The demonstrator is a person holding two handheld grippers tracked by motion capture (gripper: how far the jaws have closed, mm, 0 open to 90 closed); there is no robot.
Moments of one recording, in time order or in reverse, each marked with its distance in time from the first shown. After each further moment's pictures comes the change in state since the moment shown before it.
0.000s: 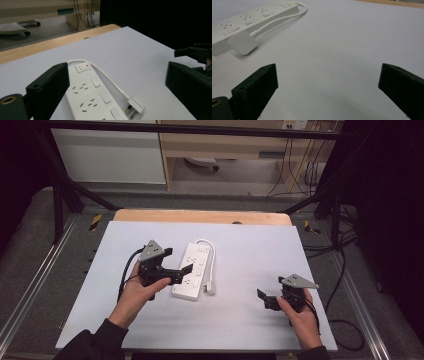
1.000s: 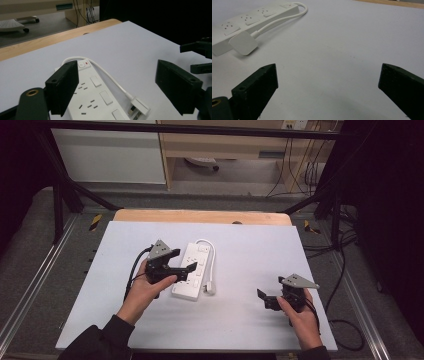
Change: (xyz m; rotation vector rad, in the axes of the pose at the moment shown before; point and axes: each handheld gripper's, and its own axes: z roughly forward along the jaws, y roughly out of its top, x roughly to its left) left arm 0.000 -0.006 0.021 0.041 -0.001 0.014; right arm 0.000 0.000 0.000 -0.002 0.004 0.000
